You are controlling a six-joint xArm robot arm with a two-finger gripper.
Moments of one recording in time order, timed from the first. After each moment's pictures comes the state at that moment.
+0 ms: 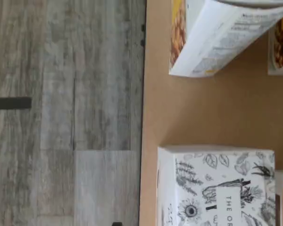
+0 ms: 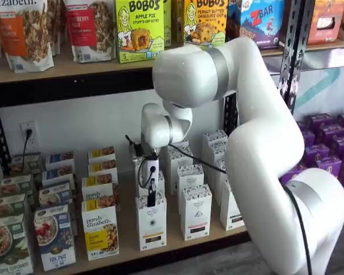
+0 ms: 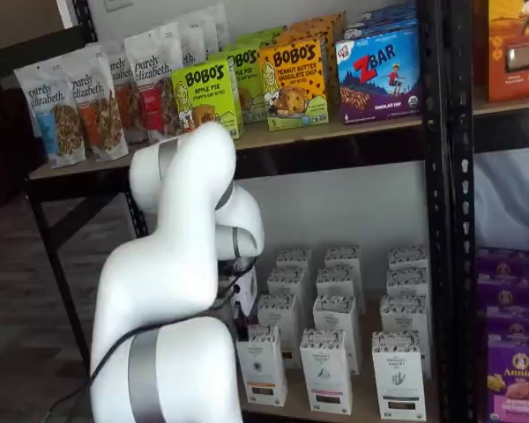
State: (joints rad) arm 0.31 0.97 -1.59 0.12 0.59 -1.35
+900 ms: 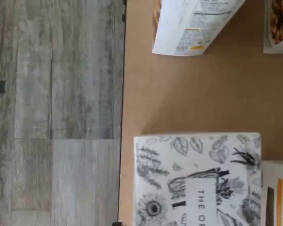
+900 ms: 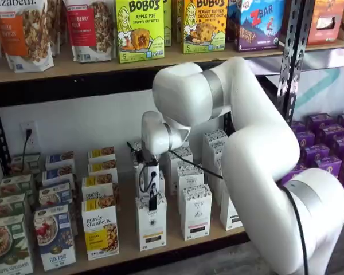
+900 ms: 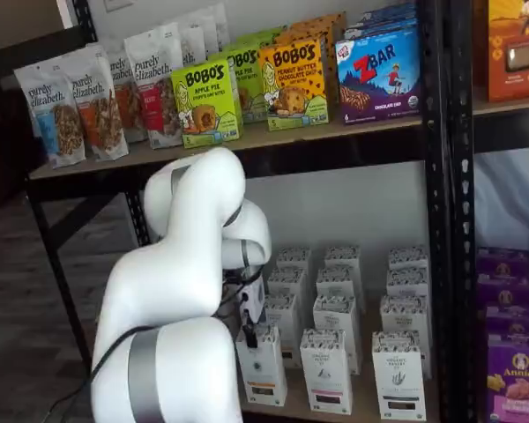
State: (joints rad) arm 0.29 1.13 -1.79 0.08 0.64 -1.34
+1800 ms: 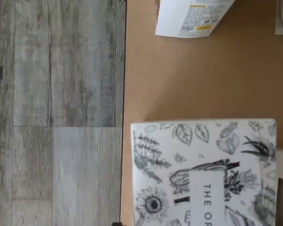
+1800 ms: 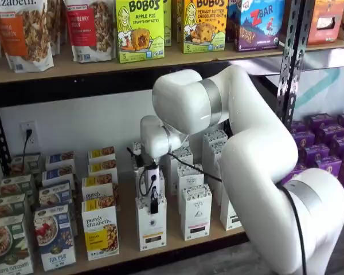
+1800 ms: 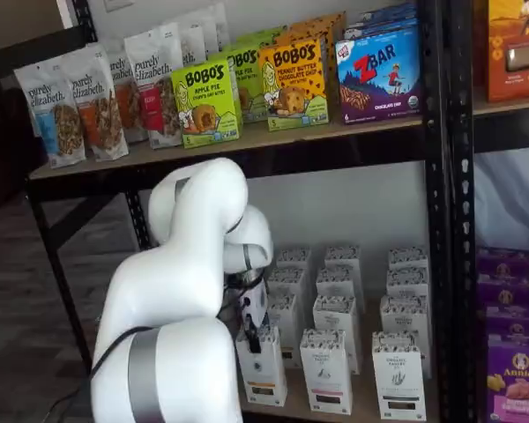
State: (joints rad) arm 0.29 1.19 -1.86 0.03 0.68 -1.29
